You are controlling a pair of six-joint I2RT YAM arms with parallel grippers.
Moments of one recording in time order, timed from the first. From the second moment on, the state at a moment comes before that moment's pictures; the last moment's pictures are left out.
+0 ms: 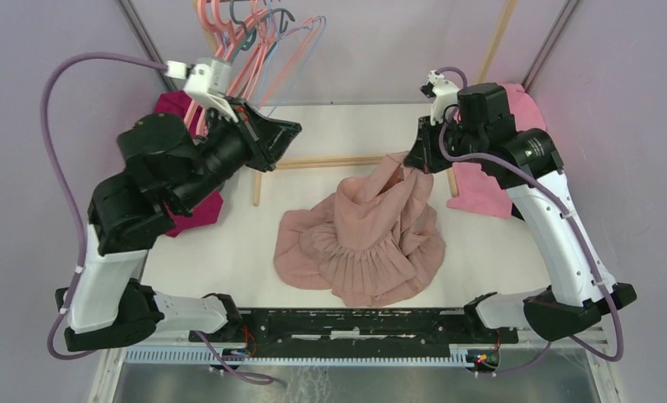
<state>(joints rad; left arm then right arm) -1.00 1.23 2.10 -0.88 -0.34 -0.44 0.44 1.34 1.80 -1.10 -0.28 0.18</state>
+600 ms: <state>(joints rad) -1.00 1.36 1.24 -0.57 -0.25 -0.47 0.44 1.06 1.19 -0.91 -0.30 0.20</state>
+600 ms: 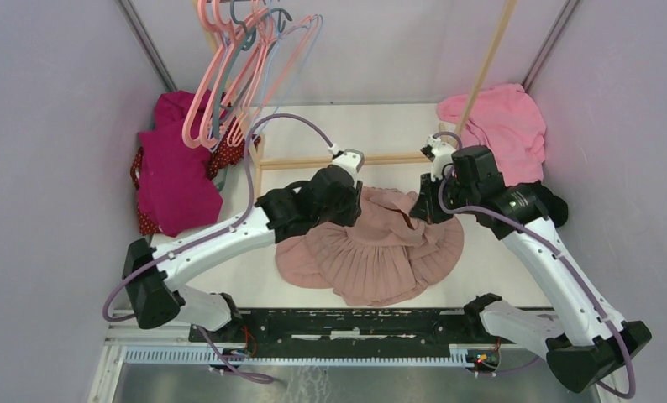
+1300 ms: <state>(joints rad) -0.74 1.54 1.18 -0.28 -0.07 -0.43 0.44 1.01 1.17 -0.94 -0.30 0.21</state>
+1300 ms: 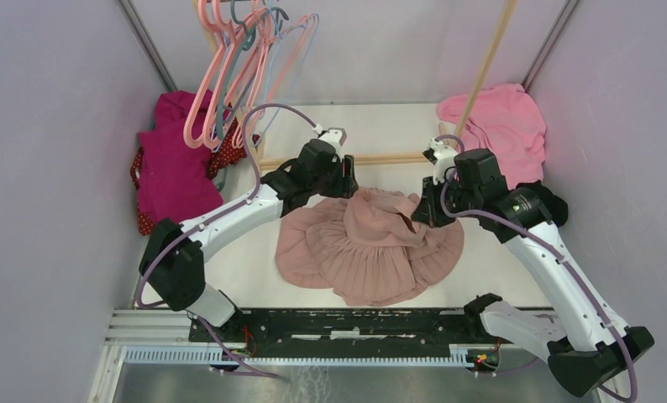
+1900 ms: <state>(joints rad) -0.73 1.68 1.30 -0.34 0.06 -0.44 0.44 1.03 1.14 -0.91 -0.31 0.21</state>
